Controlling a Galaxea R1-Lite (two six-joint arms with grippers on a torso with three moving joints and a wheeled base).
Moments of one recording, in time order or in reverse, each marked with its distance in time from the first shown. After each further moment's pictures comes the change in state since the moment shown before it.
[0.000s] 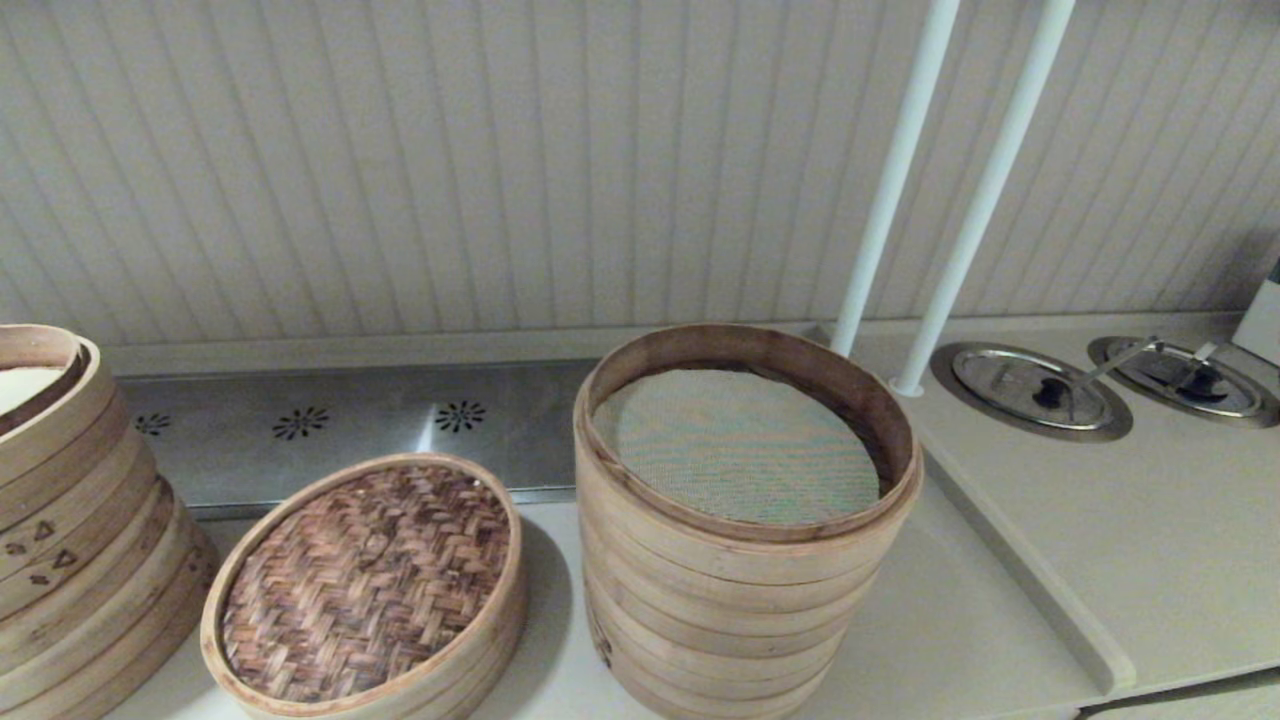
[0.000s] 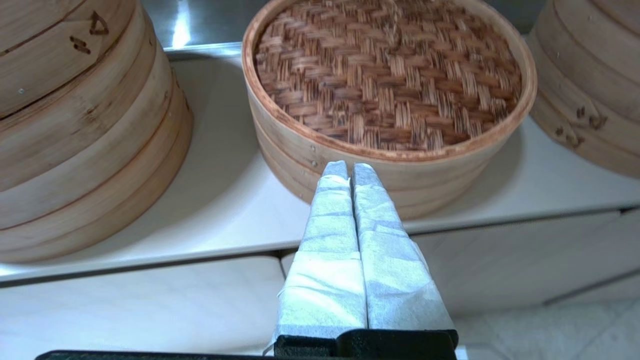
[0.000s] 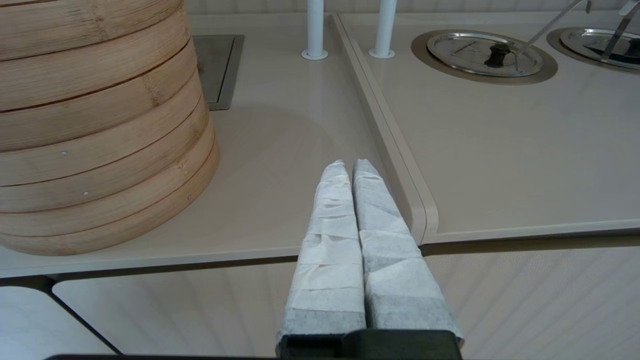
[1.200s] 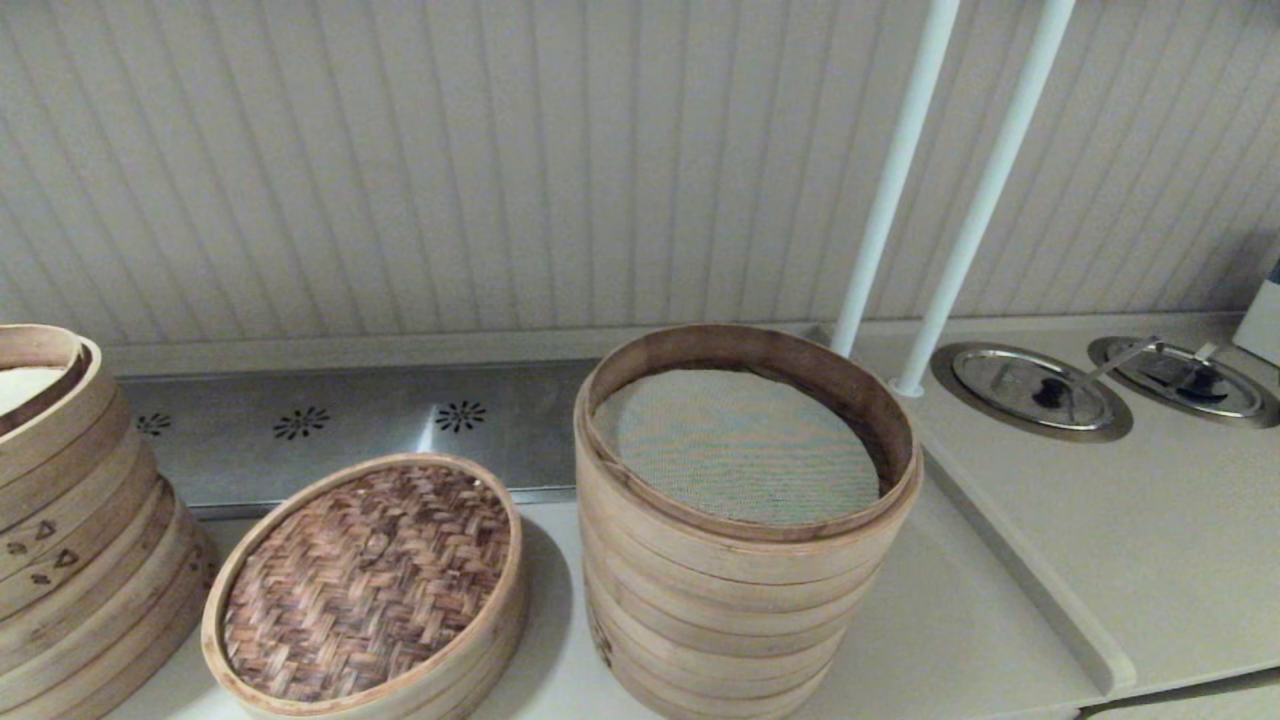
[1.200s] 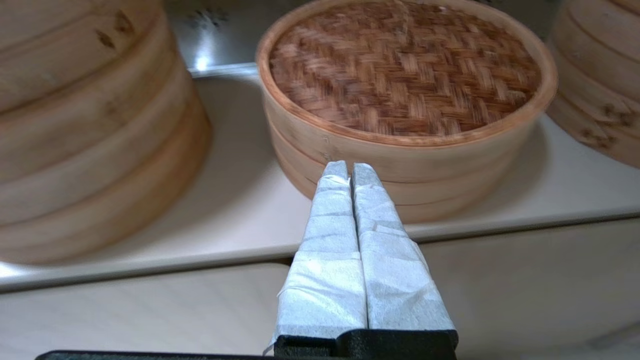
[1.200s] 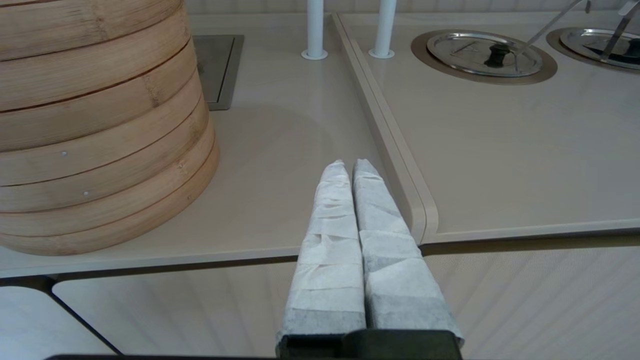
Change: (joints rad) left arm 0.119 -0.243 0.121 -0.006 -0.072 0.088; right arm 0.001 0.000 0.000 0.000 0.000 0.000
